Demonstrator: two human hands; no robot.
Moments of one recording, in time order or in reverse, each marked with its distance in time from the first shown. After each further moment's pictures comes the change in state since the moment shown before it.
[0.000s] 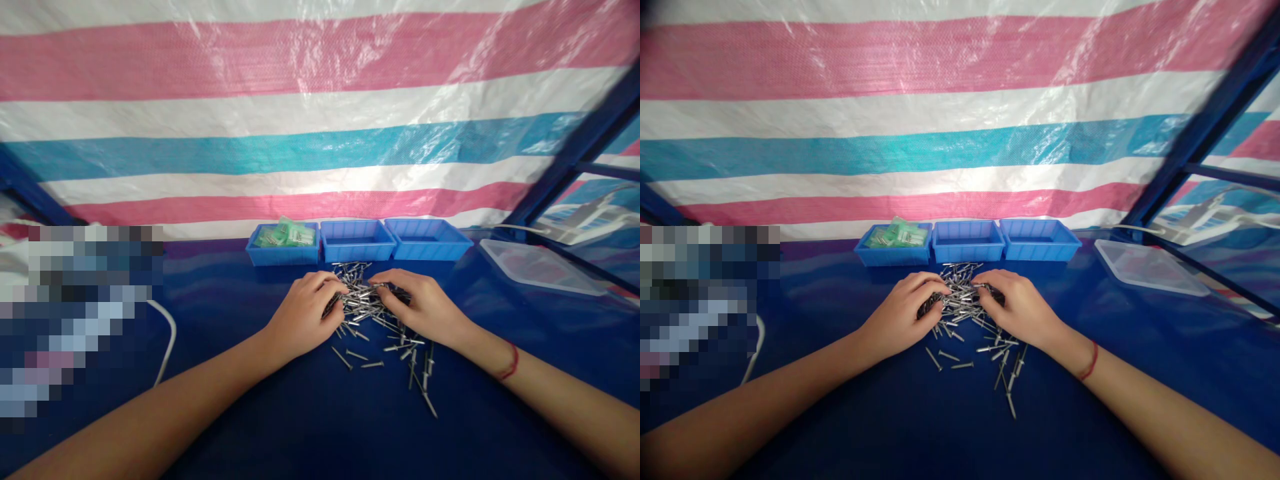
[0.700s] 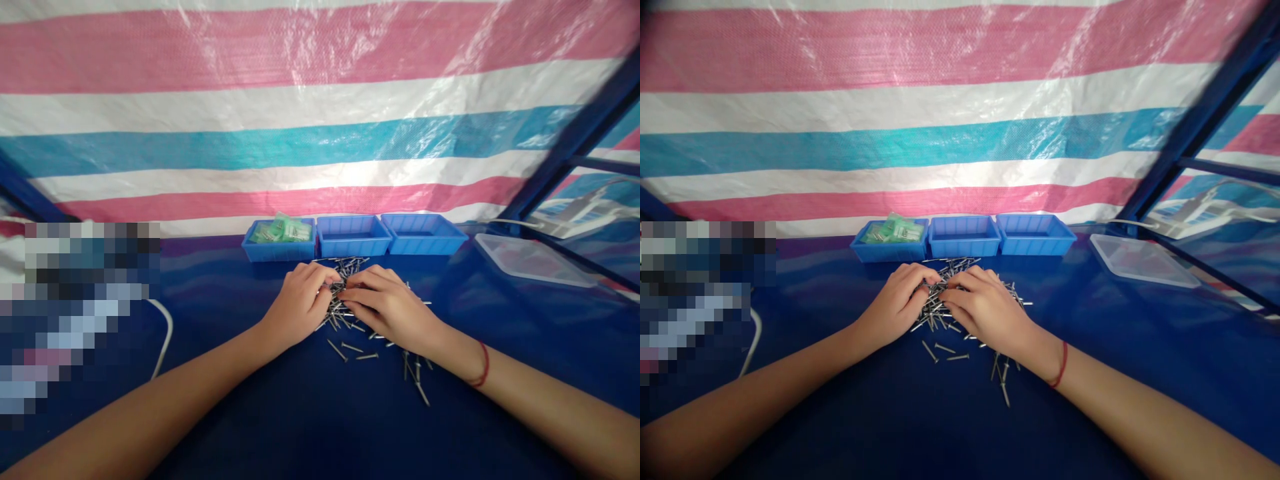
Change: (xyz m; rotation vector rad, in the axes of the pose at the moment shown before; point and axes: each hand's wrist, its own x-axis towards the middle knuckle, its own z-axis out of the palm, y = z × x) left_hand 0.003 -0.002 -0.002 -0.088 0.053 -0.074; right_hand 0.003 -0.026 0.013 -0.171 -0.066 -0.292
